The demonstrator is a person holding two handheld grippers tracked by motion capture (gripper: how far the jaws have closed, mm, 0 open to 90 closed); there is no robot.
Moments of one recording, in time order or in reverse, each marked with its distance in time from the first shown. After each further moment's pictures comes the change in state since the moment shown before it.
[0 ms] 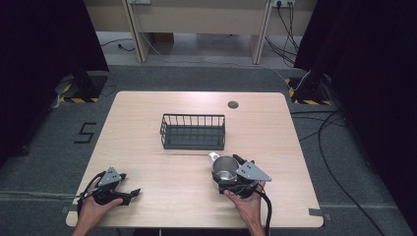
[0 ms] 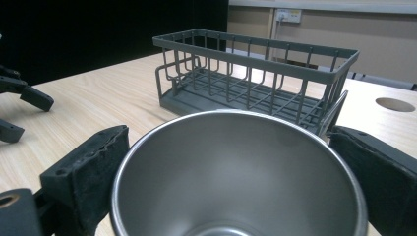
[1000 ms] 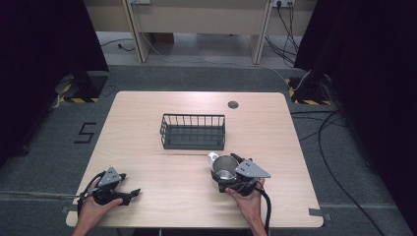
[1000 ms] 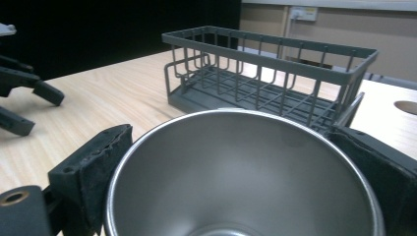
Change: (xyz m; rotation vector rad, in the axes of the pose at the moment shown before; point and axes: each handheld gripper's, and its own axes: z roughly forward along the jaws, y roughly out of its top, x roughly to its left) left arm 0.000 0.000 0.000 0.000 0.000 0.000; right arm -0.007 0.000 0.006 0.008 0.055 -0.021
